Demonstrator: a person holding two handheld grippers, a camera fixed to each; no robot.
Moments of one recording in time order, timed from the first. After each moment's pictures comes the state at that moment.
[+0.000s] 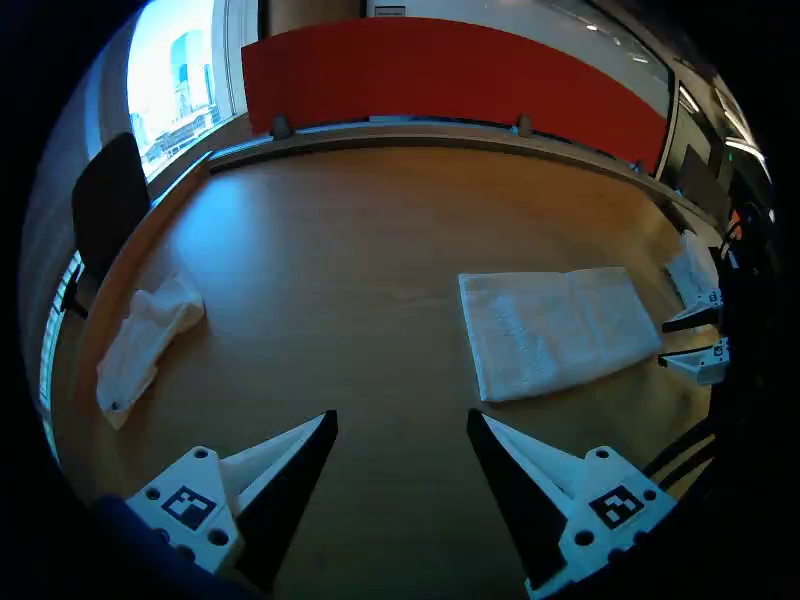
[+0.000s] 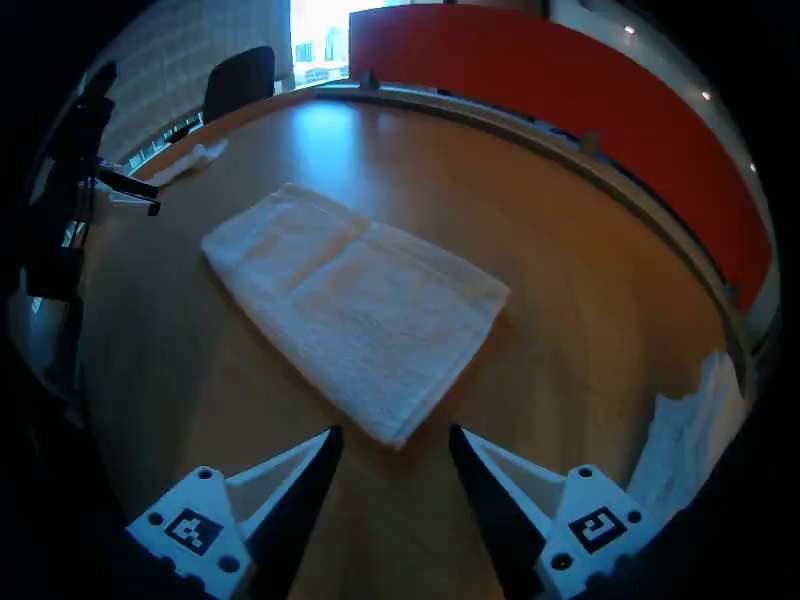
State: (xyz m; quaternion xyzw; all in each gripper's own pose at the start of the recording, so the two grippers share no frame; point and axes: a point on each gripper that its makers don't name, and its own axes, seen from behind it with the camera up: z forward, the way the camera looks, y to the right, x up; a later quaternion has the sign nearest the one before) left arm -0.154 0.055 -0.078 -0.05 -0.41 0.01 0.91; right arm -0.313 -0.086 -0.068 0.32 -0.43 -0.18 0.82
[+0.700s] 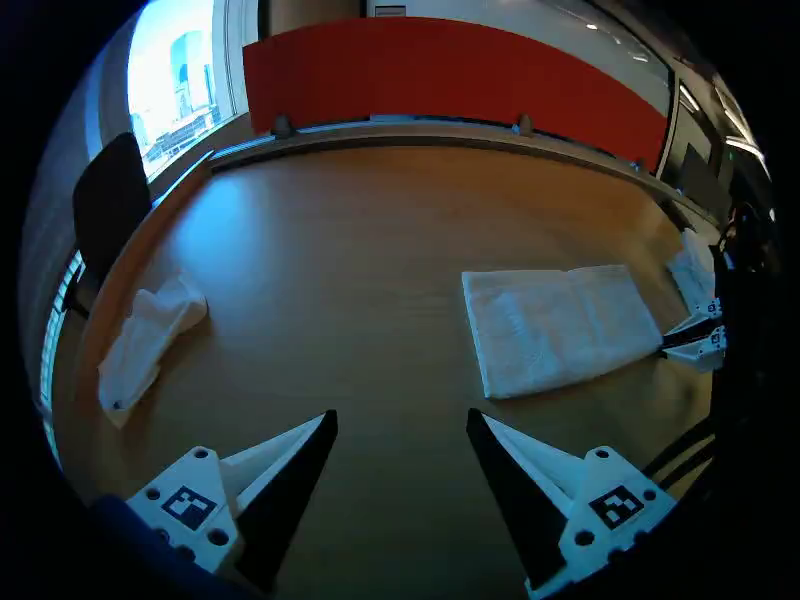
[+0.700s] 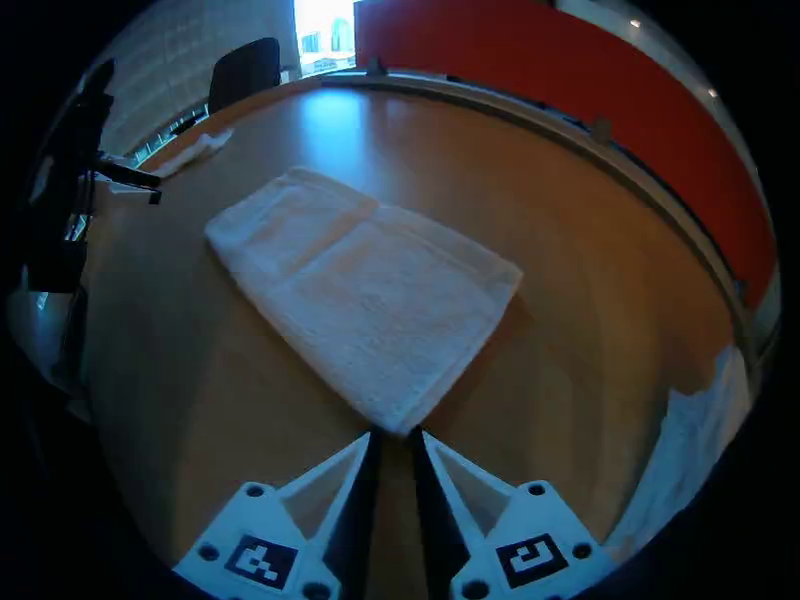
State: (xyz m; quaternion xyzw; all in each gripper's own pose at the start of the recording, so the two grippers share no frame) left arm -0.154 0.051 -0.081 -0.05 -0.41 0.02 0.91; right arm -0.320 -0.085 -0.074 0.34 -0.45 -0.18 0.81
